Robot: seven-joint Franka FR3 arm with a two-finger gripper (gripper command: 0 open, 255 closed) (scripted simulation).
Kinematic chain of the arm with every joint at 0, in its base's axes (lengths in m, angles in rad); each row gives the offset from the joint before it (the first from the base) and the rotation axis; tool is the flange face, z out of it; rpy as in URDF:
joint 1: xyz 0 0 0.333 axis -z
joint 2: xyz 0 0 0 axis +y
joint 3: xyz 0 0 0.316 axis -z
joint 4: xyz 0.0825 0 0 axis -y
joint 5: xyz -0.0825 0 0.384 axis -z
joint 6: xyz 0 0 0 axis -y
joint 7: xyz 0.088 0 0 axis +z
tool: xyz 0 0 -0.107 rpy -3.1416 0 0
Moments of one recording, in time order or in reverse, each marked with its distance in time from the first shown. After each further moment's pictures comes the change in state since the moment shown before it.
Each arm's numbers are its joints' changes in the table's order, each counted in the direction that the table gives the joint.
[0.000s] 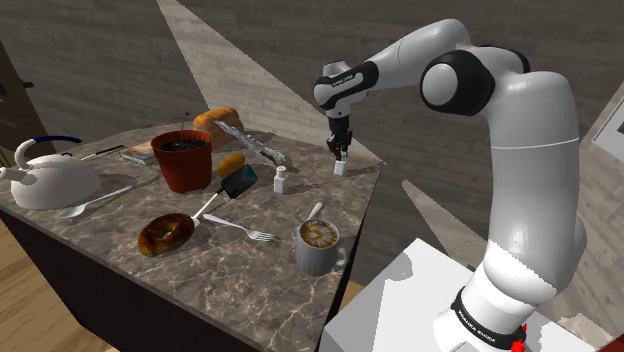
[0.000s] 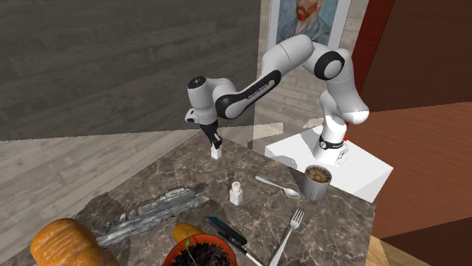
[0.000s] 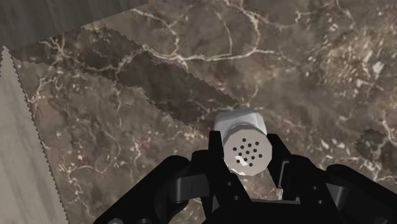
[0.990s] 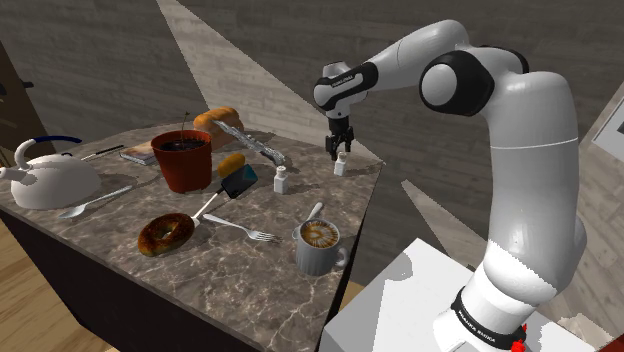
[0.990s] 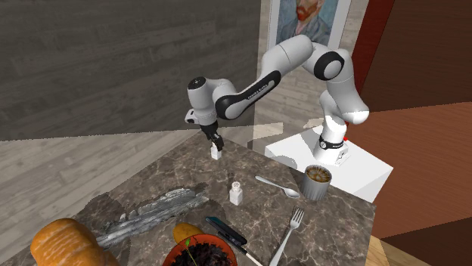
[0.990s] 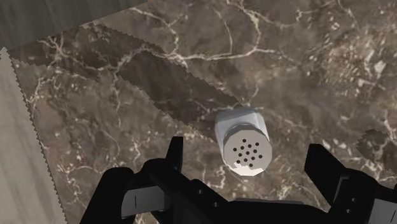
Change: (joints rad) arm 0.000 0.004 0.000 0.000 0.000 0.004 -0.001
